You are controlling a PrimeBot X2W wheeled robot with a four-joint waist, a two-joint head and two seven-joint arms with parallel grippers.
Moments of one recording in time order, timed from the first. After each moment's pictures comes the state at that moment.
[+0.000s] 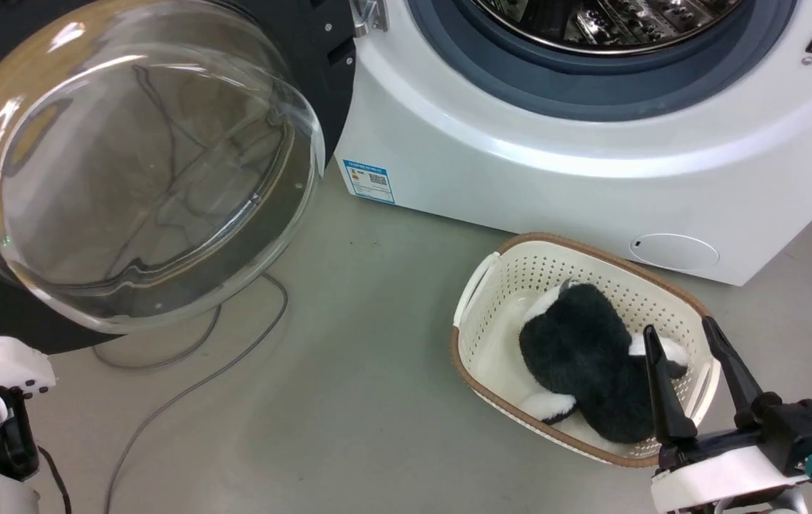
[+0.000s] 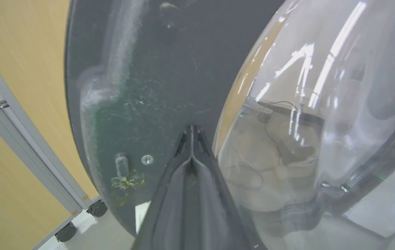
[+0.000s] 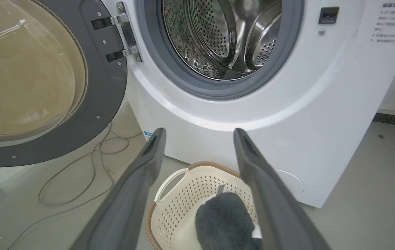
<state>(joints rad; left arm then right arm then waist) -0.39 0.31 0.32 0.48 -0.21 0.06 -0.26 -0.03 -0.06 0.02 0.06 0.09 0.13 -0.26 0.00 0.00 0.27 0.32</state>
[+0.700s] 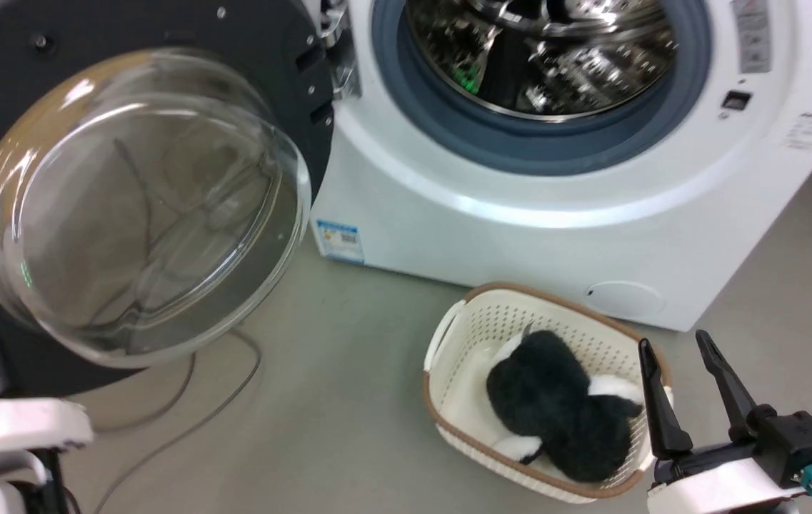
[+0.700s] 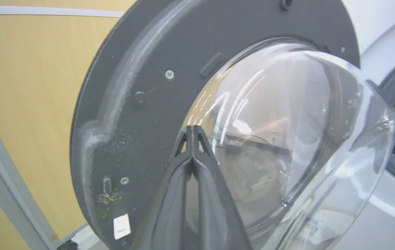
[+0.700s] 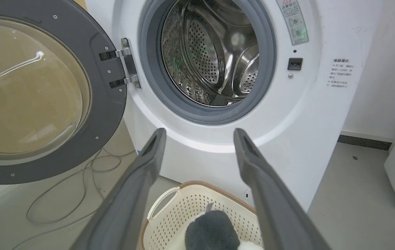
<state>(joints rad) -0.19 0.18 0.37 0.16 -0.10 0.00 -0.26 -0.01 -0.06 0.02 0.06 0.10 0.13 -0.26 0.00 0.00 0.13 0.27</state>
